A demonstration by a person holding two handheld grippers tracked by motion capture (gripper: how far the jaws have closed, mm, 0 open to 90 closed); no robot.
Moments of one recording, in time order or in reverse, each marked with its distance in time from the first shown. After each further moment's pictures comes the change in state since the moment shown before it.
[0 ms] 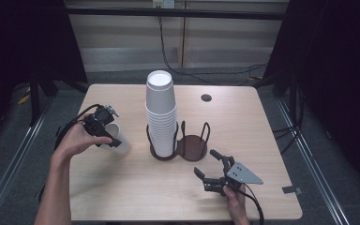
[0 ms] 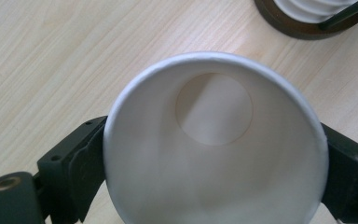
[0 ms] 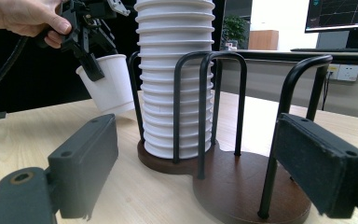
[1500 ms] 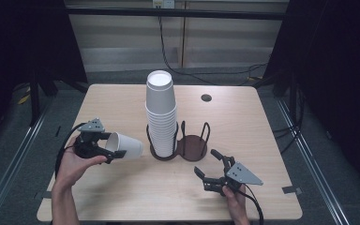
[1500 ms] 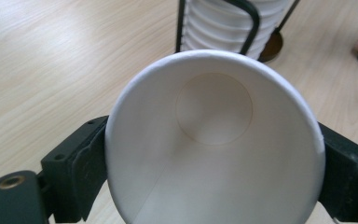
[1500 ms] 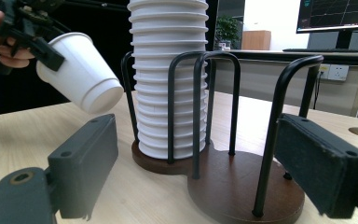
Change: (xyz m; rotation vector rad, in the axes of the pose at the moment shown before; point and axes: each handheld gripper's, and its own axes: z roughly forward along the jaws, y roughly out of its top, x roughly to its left) left arm -0.038 -0.057 -0.008 -0.515 -0.135 -0.059; right arm 0.001 0.000 0.000 0.000 -0.027 -0.002
